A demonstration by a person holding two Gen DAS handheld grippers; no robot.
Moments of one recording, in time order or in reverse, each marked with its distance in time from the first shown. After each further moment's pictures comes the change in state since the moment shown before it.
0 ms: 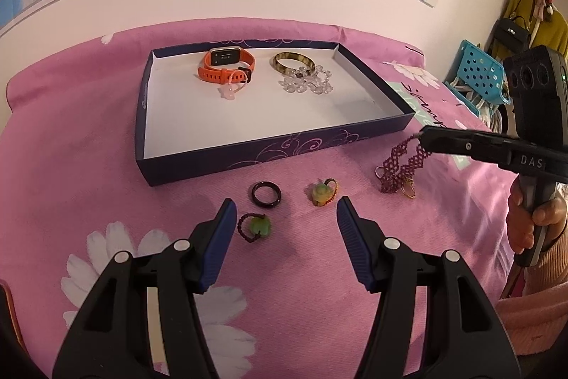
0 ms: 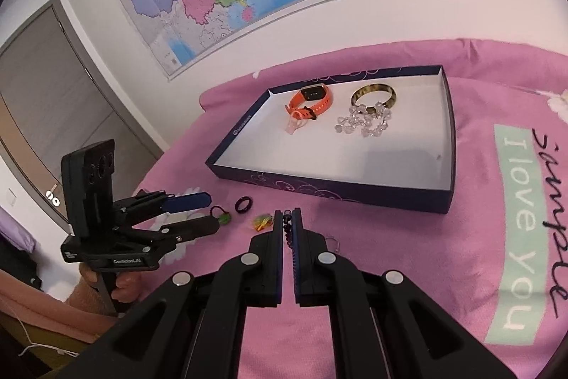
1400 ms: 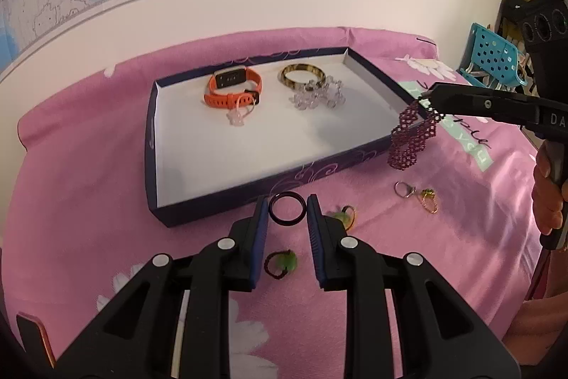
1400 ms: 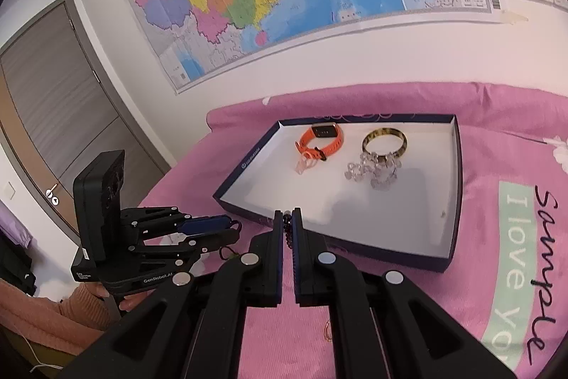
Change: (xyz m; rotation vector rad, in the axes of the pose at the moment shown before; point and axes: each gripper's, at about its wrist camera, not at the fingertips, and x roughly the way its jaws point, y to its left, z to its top) left arm 0.005 -0.009 0.028 0.091 -0.004 0.105; right arm -0.003 0.010 0.036 -0.060 -0.066 0.012
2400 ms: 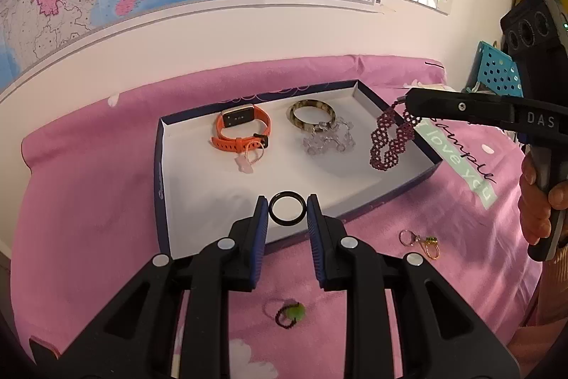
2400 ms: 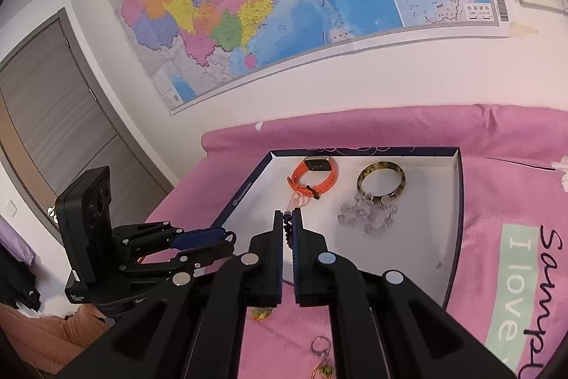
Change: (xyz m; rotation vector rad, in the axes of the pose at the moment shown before) left arm 0.004 0.008 0.040 -0.014 -0.055 0.021; right arm 0.019 -0.015 0.036 0.040 -0.036 0.013
